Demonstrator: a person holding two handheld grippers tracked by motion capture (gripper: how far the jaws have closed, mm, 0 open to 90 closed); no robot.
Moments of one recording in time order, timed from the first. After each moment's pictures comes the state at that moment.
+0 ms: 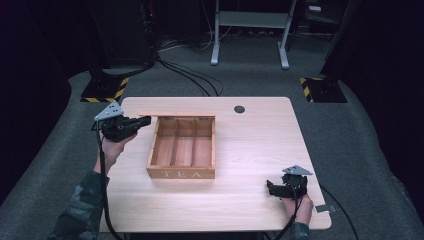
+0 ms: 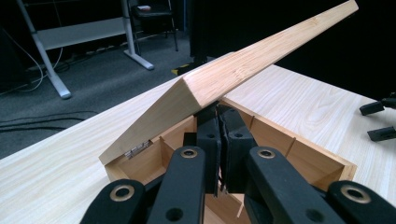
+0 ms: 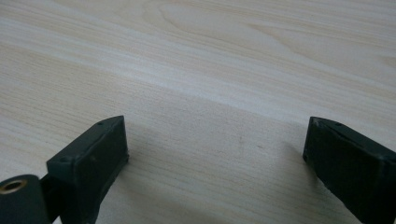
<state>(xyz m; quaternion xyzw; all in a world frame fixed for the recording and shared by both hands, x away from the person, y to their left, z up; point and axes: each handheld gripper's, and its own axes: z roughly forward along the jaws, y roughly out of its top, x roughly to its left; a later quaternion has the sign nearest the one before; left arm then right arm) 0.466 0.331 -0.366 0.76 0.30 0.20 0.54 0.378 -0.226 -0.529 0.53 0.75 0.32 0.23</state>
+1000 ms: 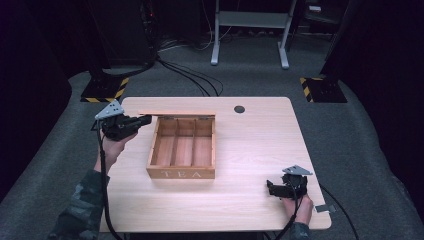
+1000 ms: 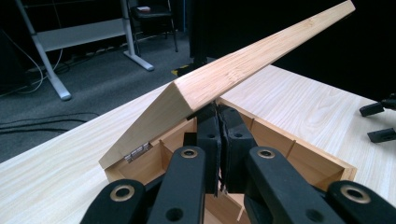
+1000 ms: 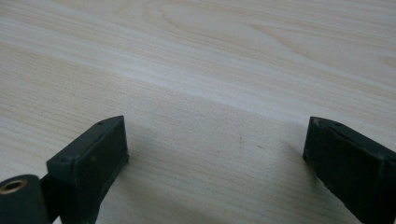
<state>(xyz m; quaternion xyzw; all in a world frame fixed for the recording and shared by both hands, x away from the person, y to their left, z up) 0.468 0.329 -0.363 0.76 0.30 0.20 0.54 0.378 -0.226 -0.529 0.53 0.75 0.32 0.23</state>
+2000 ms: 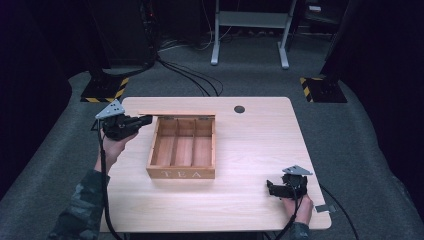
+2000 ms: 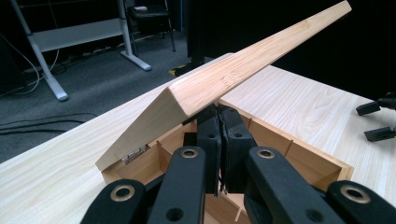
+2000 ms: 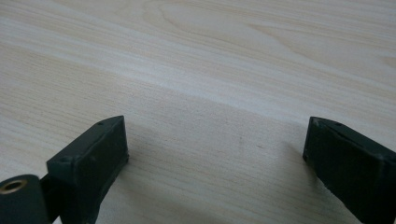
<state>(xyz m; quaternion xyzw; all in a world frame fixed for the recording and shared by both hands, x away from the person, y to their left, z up) 0.468 0.327 -0.362 0.76 0.30 0.20 0.54 0.378 -0.226 -0.529 0.53 0.75 0.32 0.23</state>
